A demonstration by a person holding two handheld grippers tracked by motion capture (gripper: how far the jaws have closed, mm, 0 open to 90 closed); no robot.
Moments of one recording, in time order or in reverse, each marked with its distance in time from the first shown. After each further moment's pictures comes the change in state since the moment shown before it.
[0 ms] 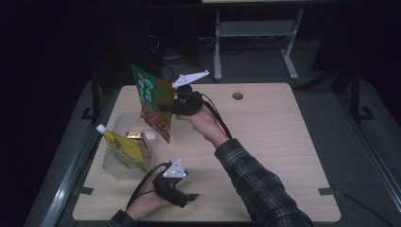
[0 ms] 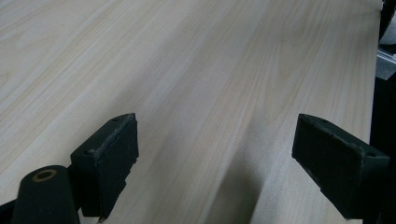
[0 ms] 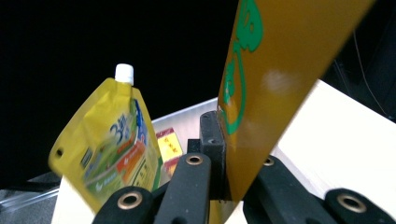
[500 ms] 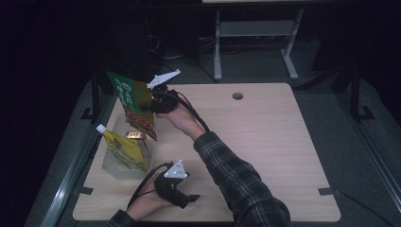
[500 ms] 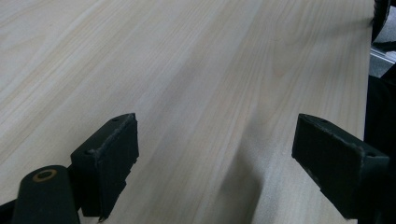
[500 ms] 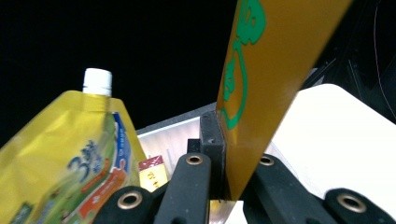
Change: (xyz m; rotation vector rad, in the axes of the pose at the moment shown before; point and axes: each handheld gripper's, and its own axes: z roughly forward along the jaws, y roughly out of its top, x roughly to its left) left arm -0.002 0.001 0.002 0.001 -0.020 0.001; right arm -0.004 0.012 0.068 0.045 0.017 -0.049
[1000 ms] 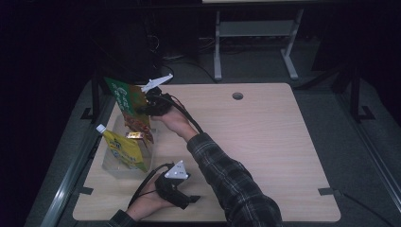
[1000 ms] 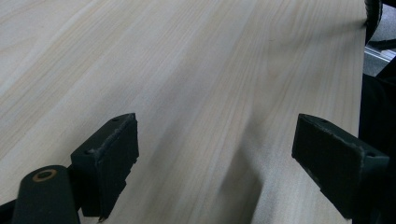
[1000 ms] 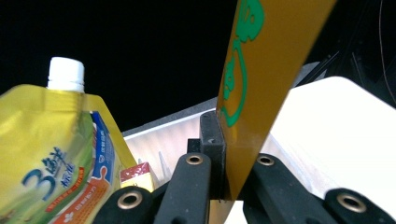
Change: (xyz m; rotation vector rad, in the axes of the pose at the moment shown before) left arm -0.003 0.001 0.002 -0.009 -0.016 -0.013; right arm -0.004 -0.009 0.029 0.027 -0.001 0.013
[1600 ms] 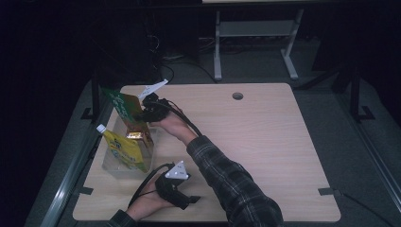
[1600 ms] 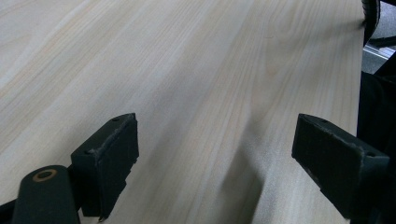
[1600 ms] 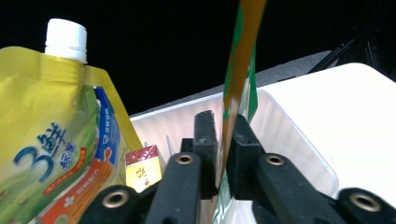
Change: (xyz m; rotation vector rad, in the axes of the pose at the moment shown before) left arm 0.000 0.000 0.001 0.013 -0.005 0.002; right arm 0.007 -0.008 0.008 0.055 0.014 -0.040
